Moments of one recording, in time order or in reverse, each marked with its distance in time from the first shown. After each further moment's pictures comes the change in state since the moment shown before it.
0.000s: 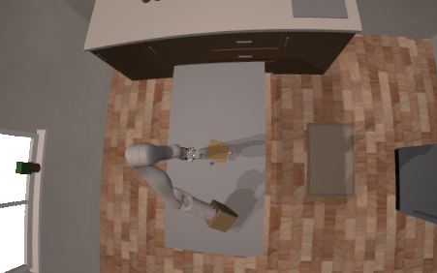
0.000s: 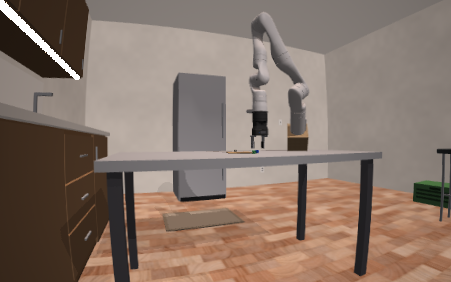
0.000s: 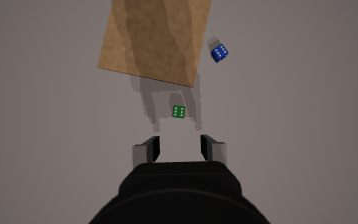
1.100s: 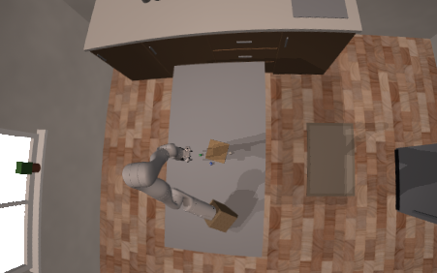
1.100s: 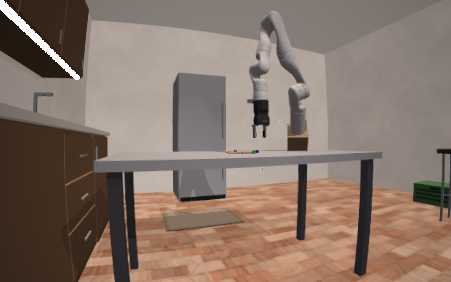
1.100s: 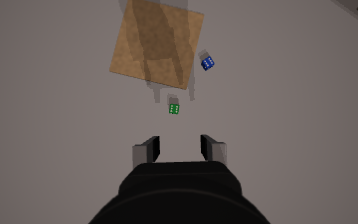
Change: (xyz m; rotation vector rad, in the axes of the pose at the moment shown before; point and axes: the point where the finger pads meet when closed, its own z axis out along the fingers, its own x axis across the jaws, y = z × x) arm 0.007 0.007 -0.053 -0.004 0.027 -0.027
